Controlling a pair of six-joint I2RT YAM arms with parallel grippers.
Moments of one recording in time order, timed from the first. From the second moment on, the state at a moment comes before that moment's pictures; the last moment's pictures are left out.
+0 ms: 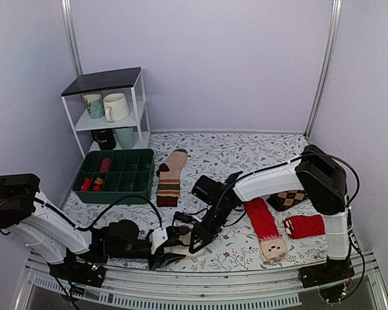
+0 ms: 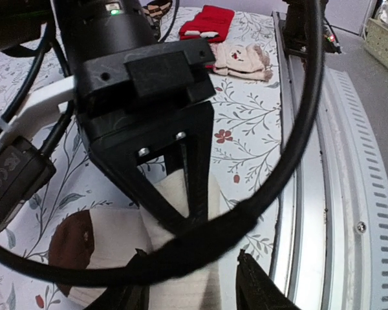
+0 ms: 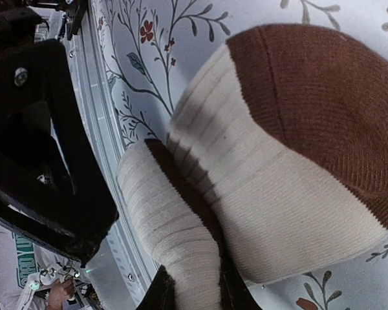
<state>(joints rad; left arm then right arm) -1.29 1.46 0.22 0.81 -0.02 0.00 1.03 2.12 1.38 -0.60 -0.77 0.13</state>
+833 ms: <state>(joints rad) -1.32 1.62 0.27 0.83 -0.12 -0.02 1.01 2.14 1.36 -0.57 -0.84 0.17</state>
